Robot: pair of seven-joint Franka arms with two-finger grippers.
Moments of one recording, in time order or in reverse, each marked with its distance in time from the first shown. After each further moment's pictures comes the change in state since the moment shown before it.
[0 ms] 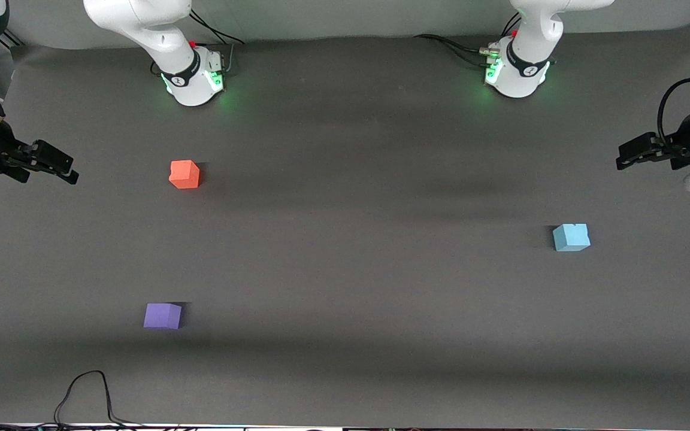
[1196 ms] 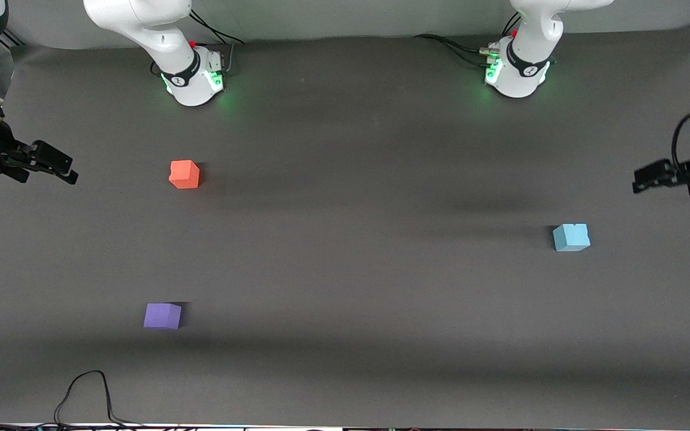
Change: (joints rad) left arm 0.056 0.110 0.032 -0.004 0.049 0.147 0.142; right arm 0.000 0.000 -0.003 -0.001 0.000 -0.001 0.000
